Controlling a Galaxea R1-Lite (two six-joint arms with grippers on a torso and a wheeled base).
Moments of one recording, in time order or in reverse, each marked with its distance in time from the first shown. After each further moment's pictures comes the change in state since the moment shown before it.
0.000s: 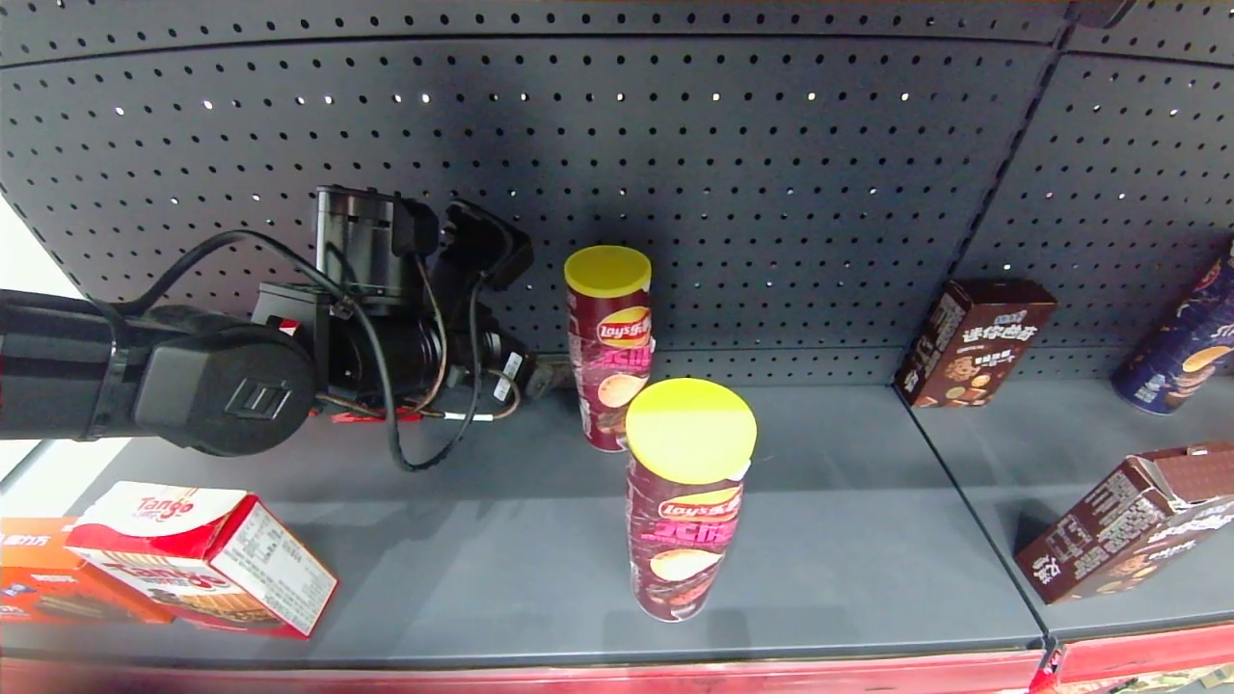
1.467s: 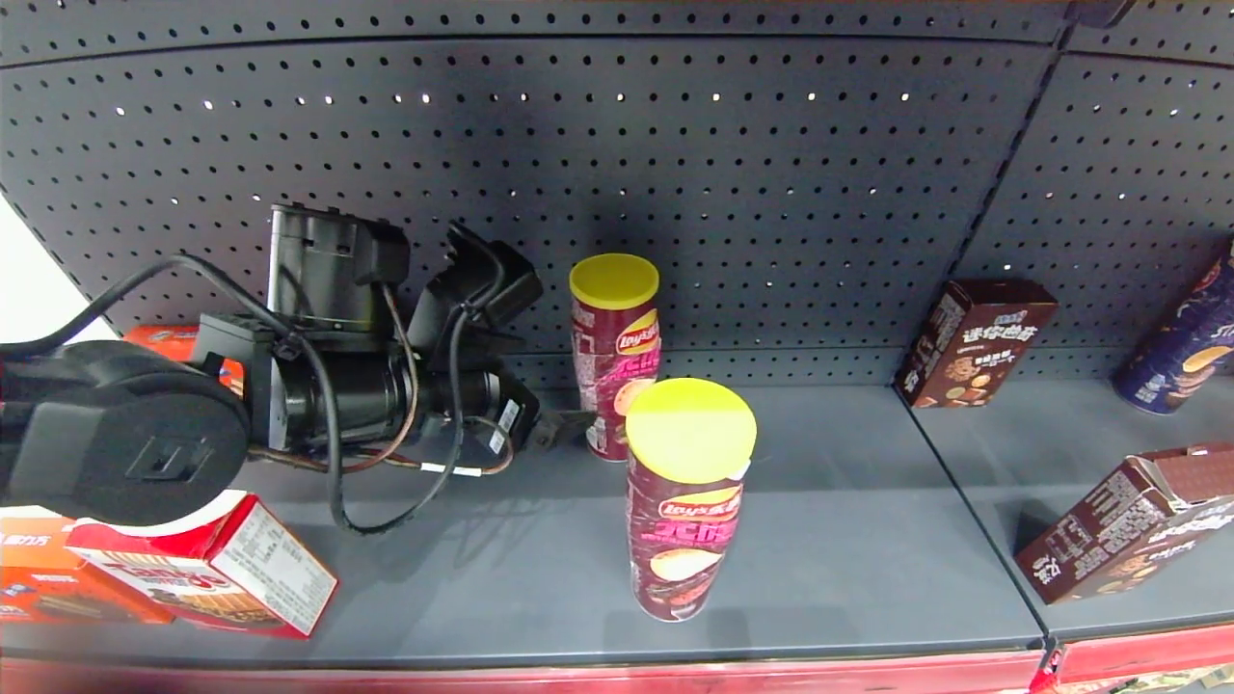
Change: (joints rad) left arm -0.047 -0.114 0.146 -0.005 -0.207 0.027; right arm -0.001 0.000 0.000 0.000 0.000 0.000
